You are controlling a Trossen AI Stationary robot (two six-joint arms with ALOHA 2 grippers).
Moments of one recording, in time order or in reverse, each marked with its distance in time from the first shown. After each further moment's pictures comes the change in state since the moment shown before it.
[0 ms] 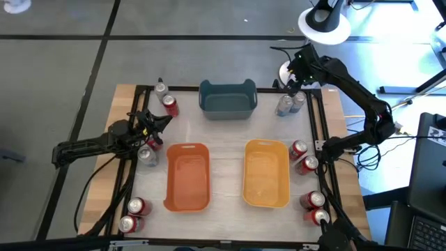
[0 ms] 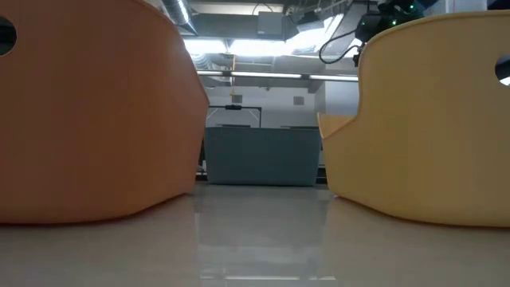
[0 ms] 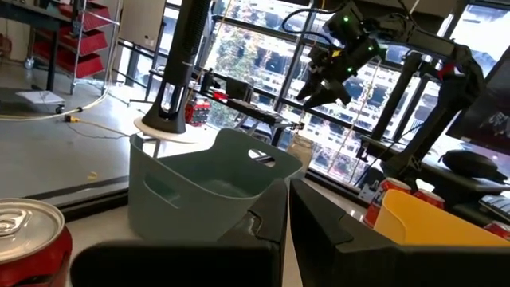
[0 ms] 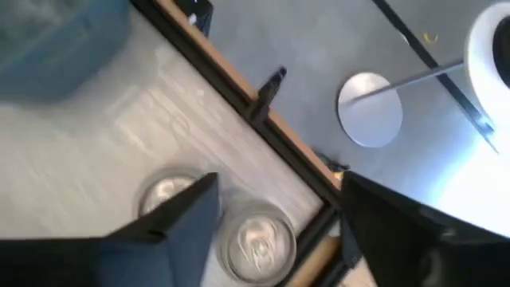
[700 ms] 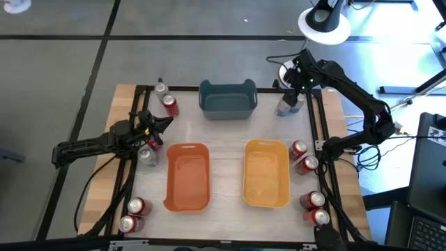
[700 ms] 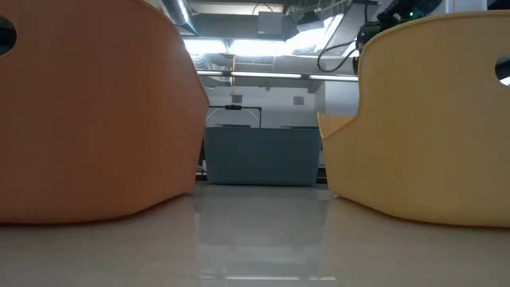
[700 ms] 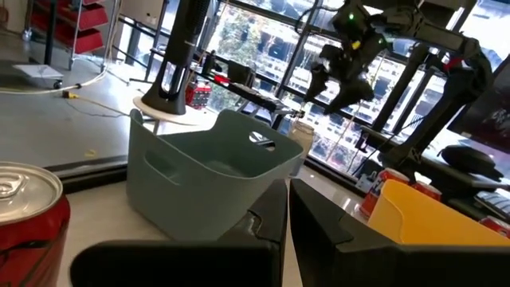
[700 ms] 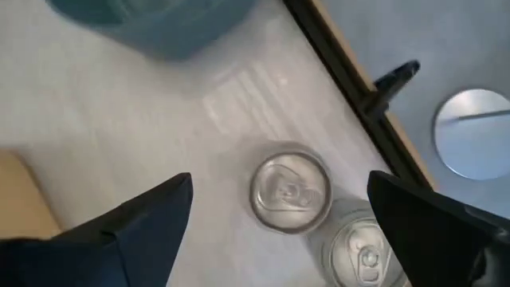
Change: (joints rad) left arm 0.000 0.000 0.000 -0.053 0.003 -0.068; right arm 0.003 -0.001 -0.084 -0.031 -0.277 -0.102
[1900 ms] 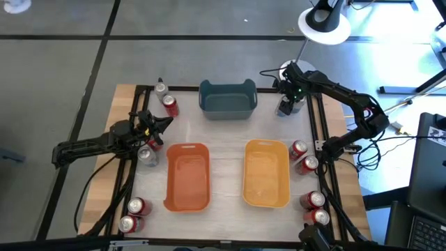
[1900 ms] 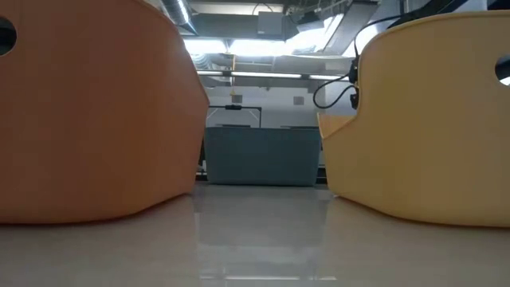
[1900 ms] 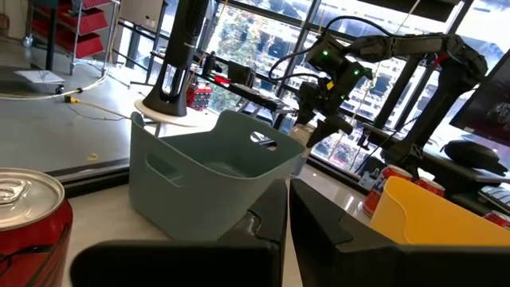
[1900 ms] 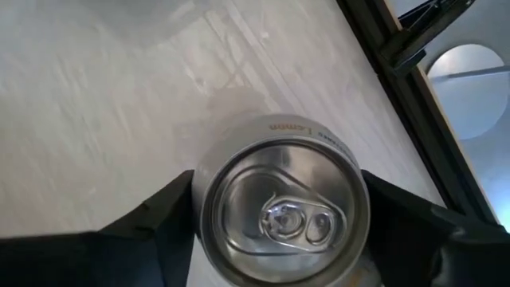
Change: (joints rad) left arm 0.000 0.000 0.000 -0.001 0.000 0.027; right arm 0.019 0.103 -0.190 0.164 0.138 0.001
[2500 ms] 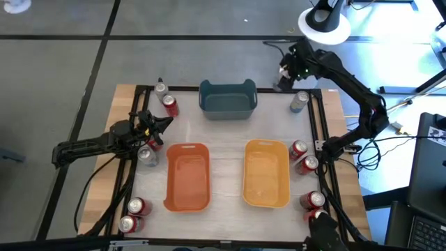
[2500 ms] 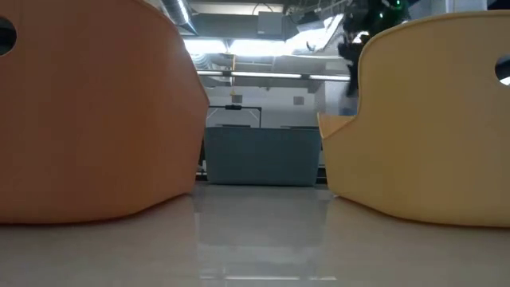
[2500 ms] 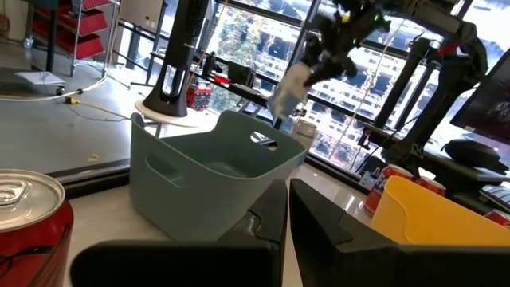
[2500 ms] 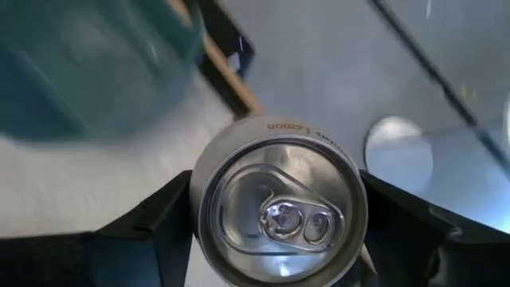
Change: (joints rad) left arm 0.000 0.000 0.000 0.000 0.000 0.011; right arm 0.039 -0.007 0.444 -0.104 -0.013 0.074
